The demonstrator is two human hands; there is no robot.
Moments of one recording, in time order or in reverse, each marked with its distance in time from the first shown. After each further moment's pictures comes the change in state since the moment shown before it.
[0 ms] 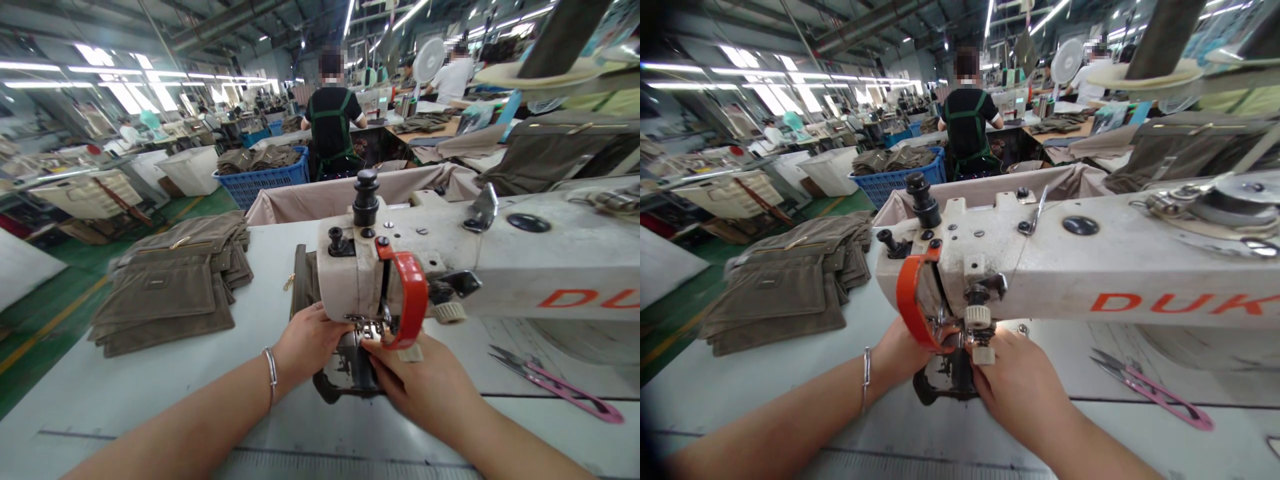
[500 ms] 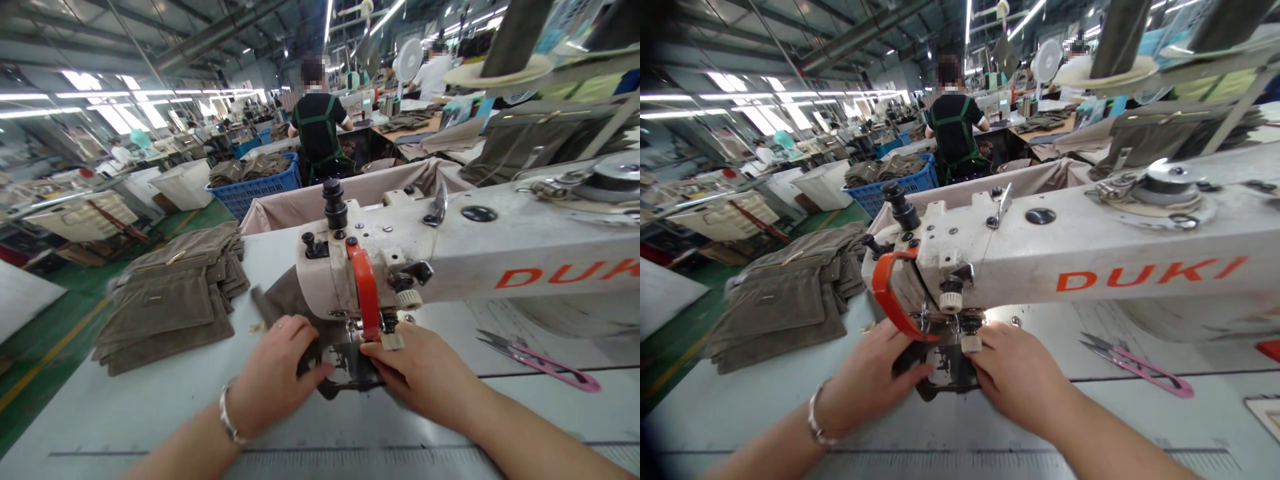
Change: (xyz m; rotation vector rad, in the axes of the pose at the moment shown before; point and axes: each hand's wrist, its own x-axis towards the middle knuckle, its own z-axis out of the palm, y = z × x) left_hand -0.035 0.029 -0.048 -0.001 -0.089 -0.223; right_hand -0.001 0.005 -0.009 0.116 -0.096 -0.042
